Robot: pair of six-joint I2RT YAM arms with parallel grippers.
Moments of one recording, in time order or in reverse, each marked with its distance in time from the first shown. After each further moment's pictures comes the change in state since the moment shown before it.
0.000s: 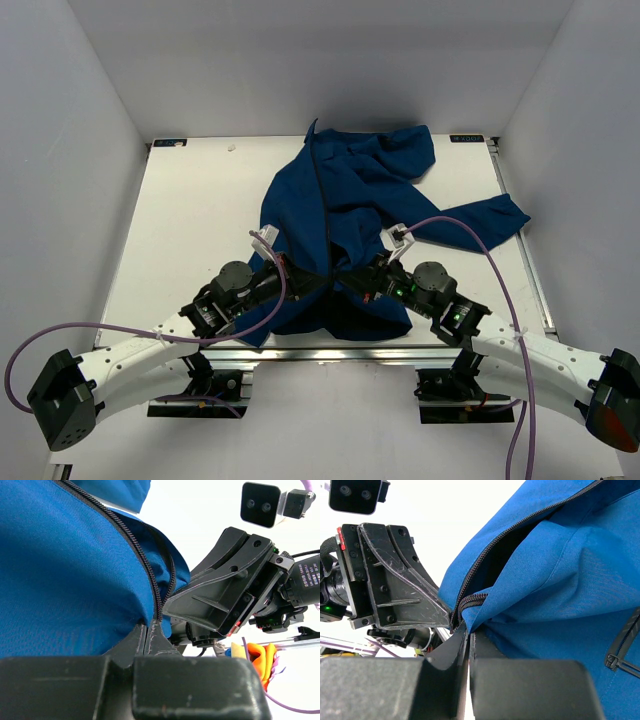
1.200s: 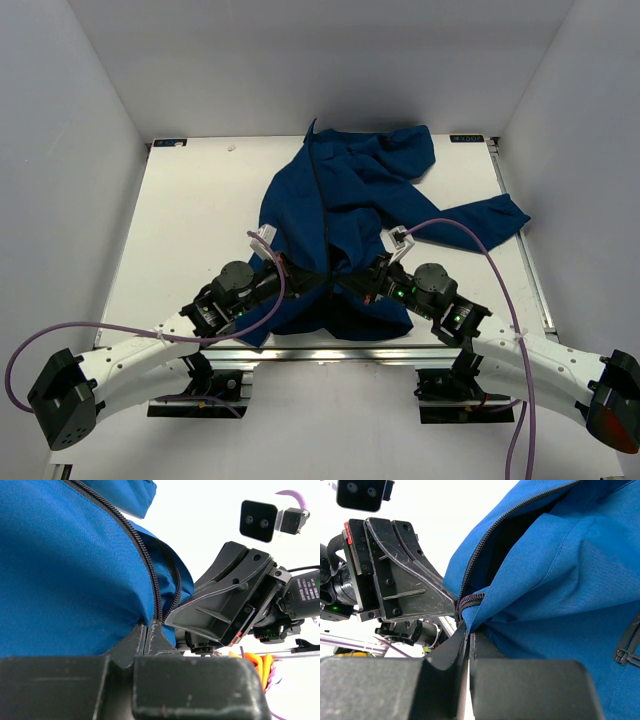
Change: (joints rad) left arm 0.000 0.006 0.000 -0.006 -0.039 -0.038; right arm 0.000 -0.010 -0.018 0.003 -0.018 0.050
